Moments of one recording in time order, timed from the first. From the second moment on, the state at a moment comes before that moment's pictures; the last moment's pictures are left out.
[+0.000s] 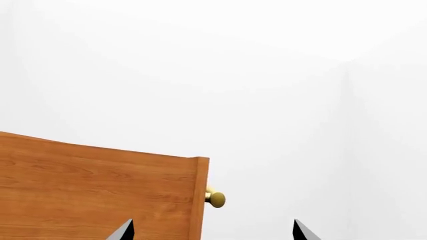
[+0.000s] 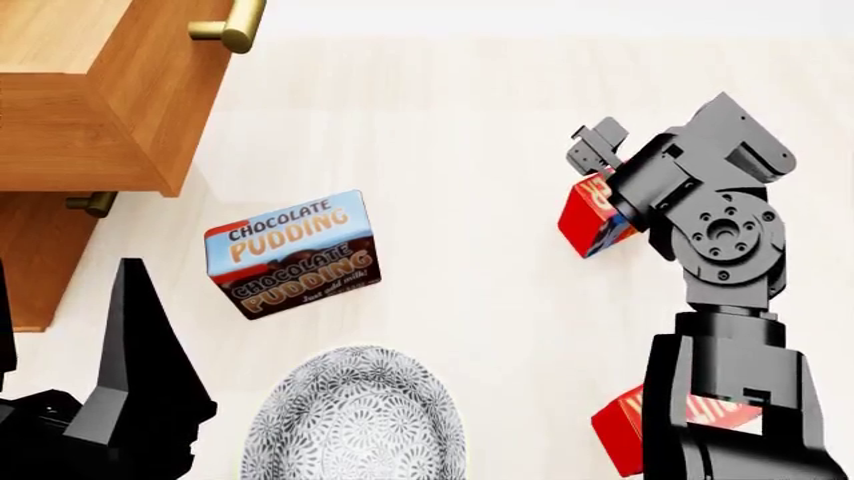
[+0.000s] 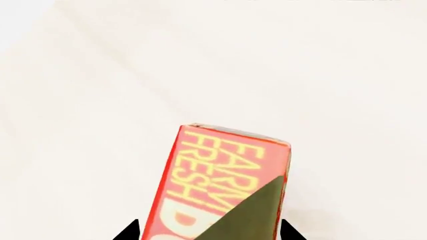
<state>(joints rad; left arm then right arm) 0.16 -0.34 -0.09 0.69 -0.48 0.33 0.02 1.18 0.12 0.13 0.53 0.96 0.77 1.07</state>
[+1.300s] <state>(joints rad) 0.19 -0.37 -0.10 0.74 -0.50 0.34 -0.01 1.13 0.19 0.10 0.11 1.16 0.90 1.26</state>
